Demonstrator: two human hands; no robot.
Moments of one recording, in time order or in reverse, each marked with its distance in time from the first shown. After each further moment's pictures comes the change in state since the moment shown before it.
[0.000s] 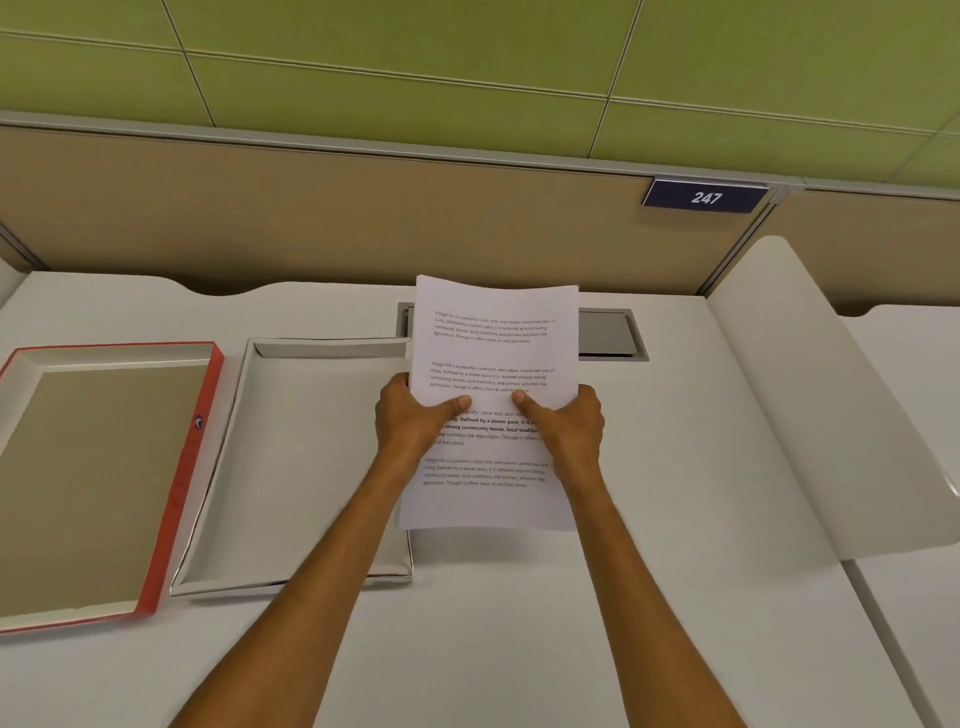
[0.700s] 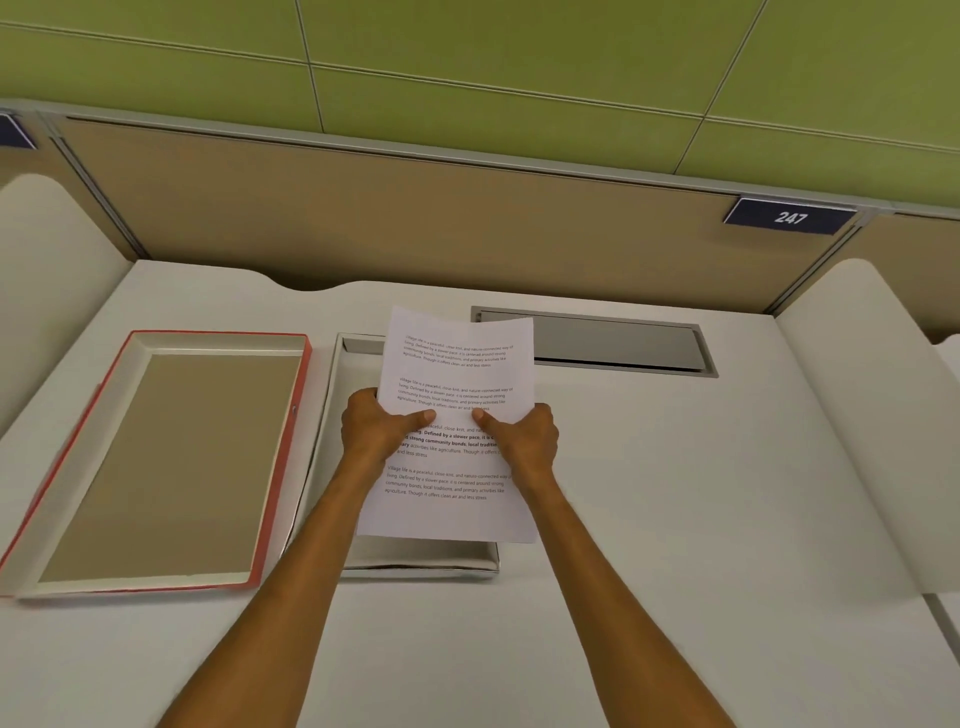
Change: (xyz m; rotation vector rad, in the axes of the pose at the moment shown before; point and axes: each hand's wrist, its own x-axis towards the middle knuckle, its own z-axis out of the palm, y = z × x) left_hand 0.030 -0.039 -0.151 0.077 0.065 -0.134; right_hand -0.074 -0.032 0.140 -0.088 -0.179 0.062
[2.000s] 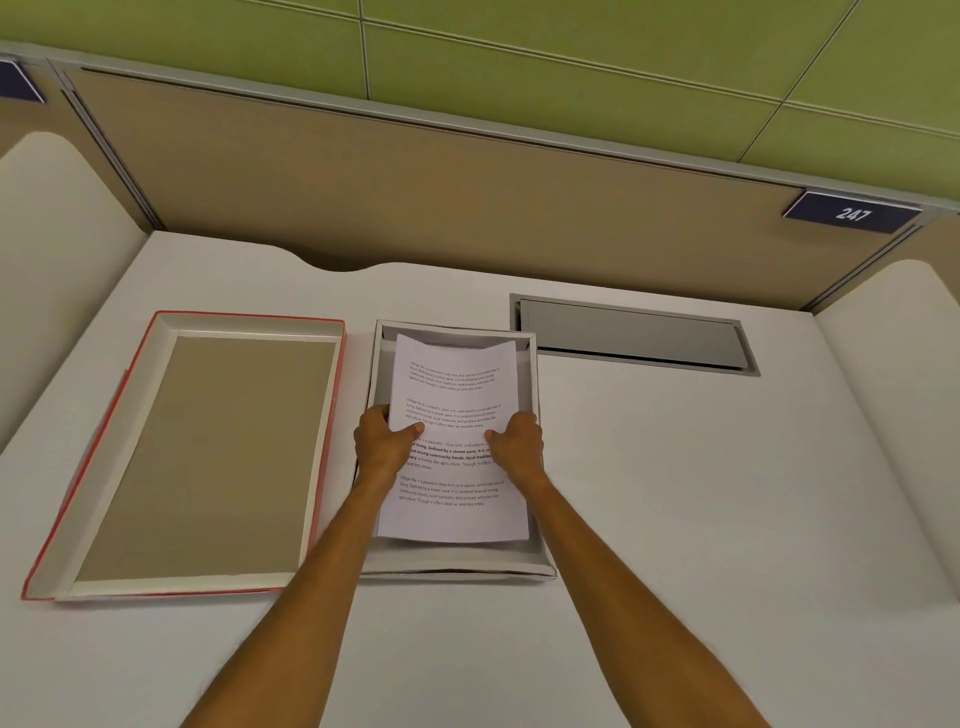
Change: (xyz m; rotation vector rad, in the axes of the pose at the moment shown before) left_hand 0.062 -0.083 -0.032 -0.062 0.015 -0.075; right_hand 0.018 0.020 0.101 -0.299 -0.147 -0.051
